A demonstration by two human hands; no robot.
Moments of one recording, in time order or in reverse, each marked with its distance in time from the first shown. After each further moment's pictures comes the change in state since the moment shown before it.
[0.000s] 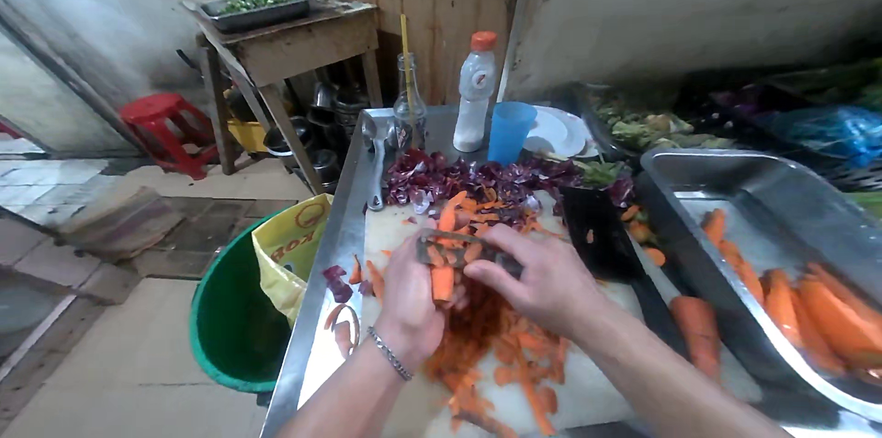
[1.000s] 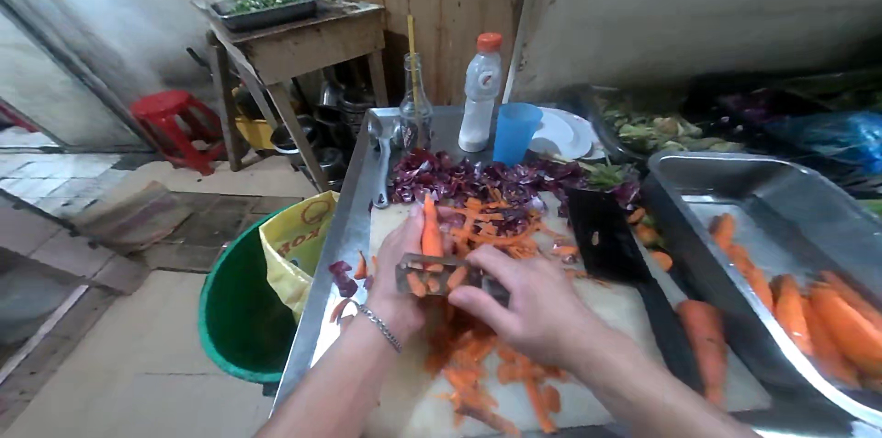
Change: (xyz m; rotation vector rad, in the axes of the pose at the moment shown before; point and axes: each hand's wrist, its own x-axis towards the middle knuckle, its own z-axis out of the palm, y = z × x) left_hand 0.015 0.012 -0.016 0.017 0.012 -0.010; right_hand -0.008 -0.020 0.007 0.103 -0.076 -0.039
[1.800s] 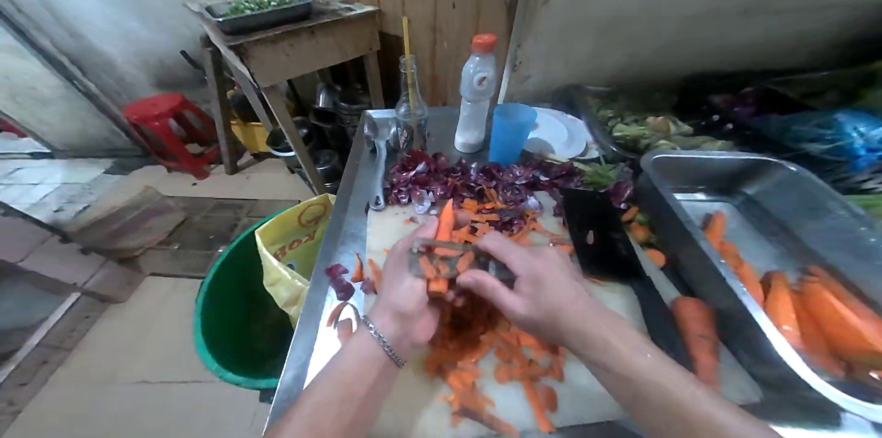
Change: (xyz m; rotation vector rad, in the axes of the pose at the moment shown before) left_hand -0.010 -0.004 0.008 0.003 -0.109 -0.039; right_hand 0.006 0.014 -0.006 -0.090 0.090 -0.028
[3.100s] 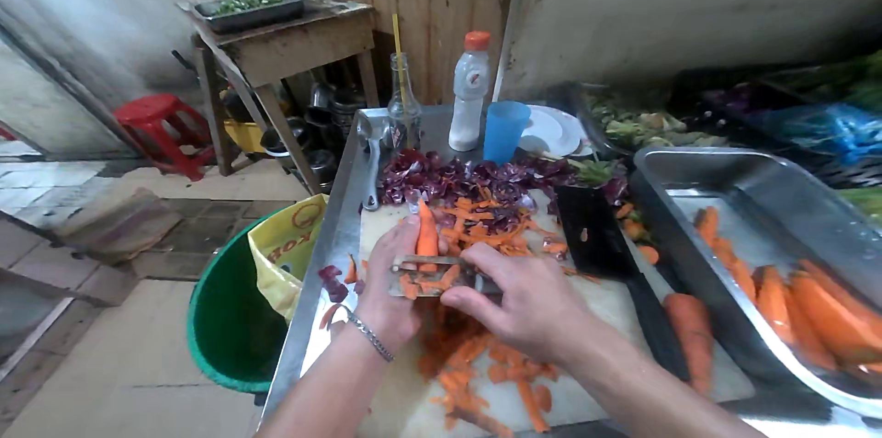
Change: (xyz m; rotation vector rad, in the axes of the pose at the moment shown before) left_hand 0.004 0.005 -0.005 -0.006 0.115 0.042; right_hand -0.008 -0.012 0.003 0.001 -0.021 -0.019
